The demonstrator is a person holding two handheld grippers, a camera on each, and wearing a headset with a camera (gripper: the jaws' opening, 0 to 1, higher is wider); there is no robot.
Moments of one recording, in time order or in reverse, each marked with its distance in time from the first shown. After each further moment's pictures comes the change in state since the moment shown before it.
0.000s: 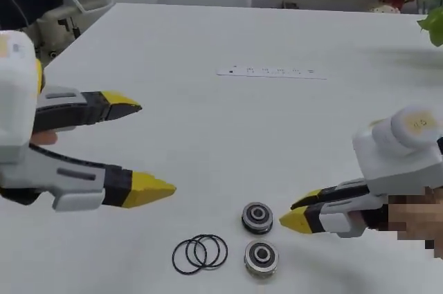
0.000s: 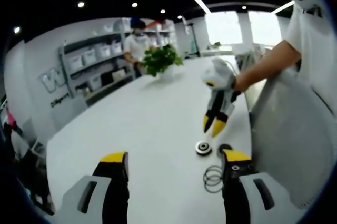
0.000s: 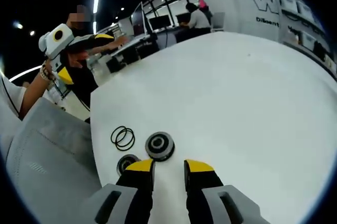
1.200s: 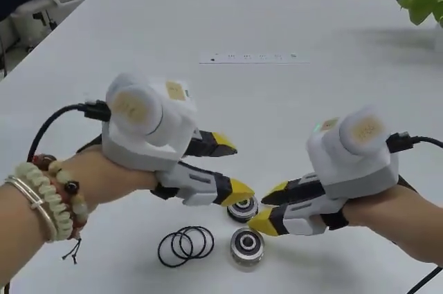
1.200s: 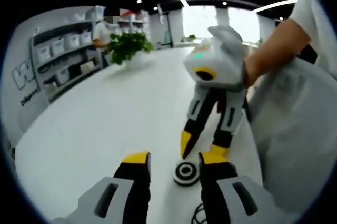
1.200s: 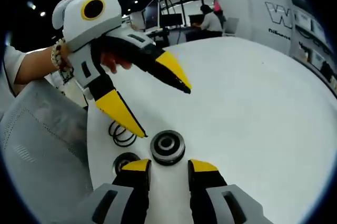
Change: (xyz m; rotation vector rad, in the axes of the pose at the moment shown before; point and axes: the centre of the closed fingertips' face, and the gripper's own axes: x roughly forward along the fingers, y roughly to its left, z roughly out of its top) left arm 0.132 -0.053 -0.031 -0.009 0.069 -0.239; right arm 0.026 0.008 -0.006 -0.134 0.012 -0.006
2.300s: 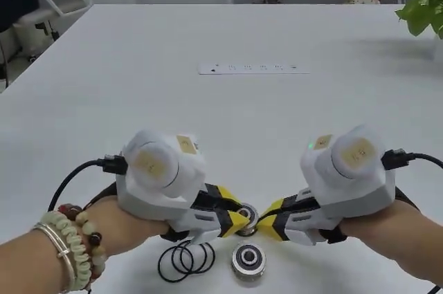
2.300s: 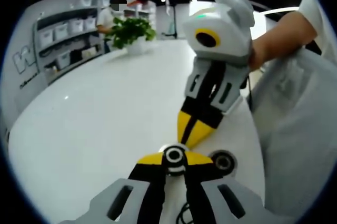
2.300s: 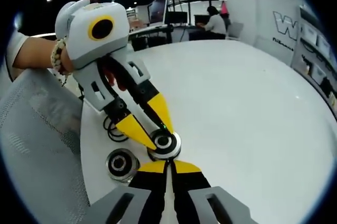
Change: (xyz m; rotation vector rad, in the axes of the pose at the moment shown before) left arm 0.017 -0.012 -0.036 -0.079 0.064 0.000; right arm 0.000 -0.005 0.000 -0.091 0.031 -0.047
